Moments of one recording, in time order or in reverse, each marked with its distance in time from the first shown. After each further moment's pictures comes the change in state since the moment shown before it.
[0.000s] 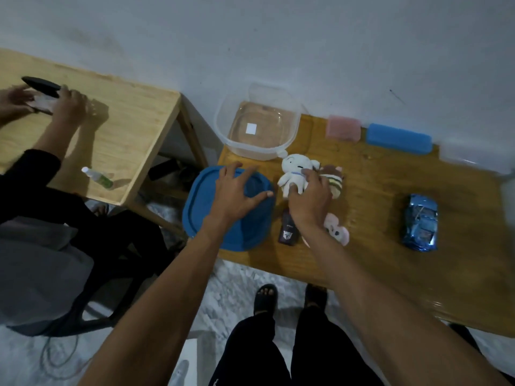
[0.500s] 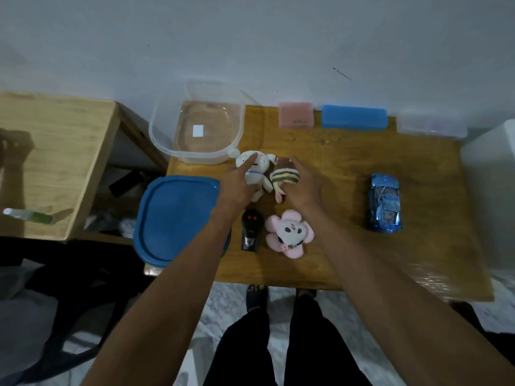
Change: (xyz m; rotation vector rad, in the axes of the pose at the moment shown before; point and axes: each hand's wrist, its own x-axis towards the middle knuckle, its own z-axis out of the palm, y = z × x) left_hand 0.071 0.075 0.088 -0.181 -0.207 -0.022; right_hand 0.080 0.080 -0.043 0.125 -0.251 0.169
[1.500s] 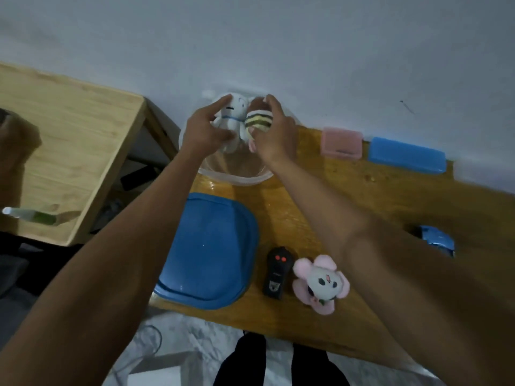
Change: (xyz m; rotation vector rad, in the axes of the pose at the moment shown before) left_hand 0.122 -0.060 -0.154 -0.235 0.235 -0.042; right_hand 0.101 -0.175 0.099 -0.003 0.069 -0.285
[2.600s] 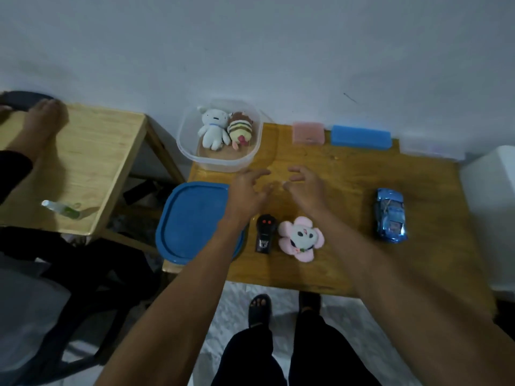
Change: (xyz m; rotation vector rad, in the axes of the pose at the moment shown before) left_hand -0.195 0.055 0.083 0.075 -0.087 0.136; right_hand -0.150 0.091 -0.106 0.098 -0.048 0.184
